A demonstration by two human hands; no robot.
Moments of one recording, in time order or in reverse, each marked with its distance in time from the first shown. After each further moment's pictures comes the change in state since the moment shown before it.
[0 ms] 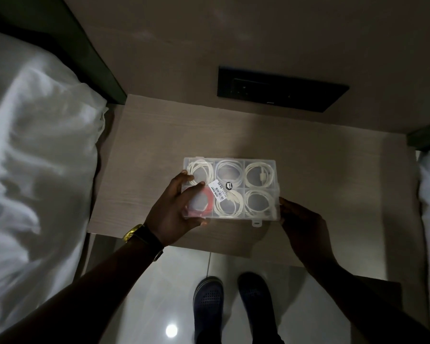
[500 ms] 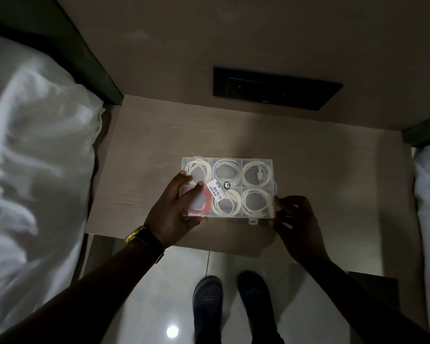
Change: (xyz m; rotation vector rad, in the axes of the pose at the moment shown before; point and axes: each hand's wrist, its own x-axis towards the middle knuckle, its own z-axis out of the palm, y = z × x) left_hand -0.004 0.002 0.006 0.070 0.002 0.031; right_hand -0.004 0.010 0.003 0.019 -0.083 -0.033
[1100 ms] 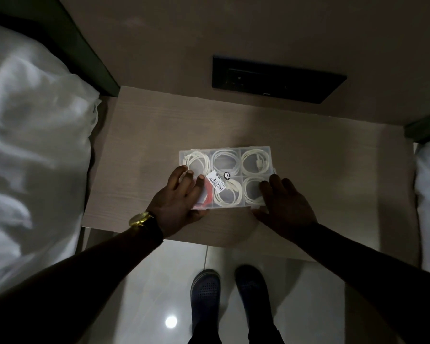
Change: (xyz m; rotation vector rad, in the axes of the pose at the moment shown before) left_hand 0.013 -0.001 0.006 0.526 -0.128 0.193; right_hand 0.040 -0.028 0.001 -0.923 -0.216 -0.433
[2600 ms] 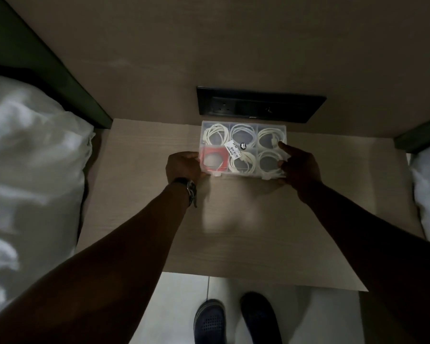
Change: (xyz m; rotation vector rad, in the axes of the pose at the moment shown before) left_hand 0.149 -0.005 -0.033 -1.133 0.181 -1.123; right_hand 0.101 0.092 -0.003 1.089 0.290 0.724
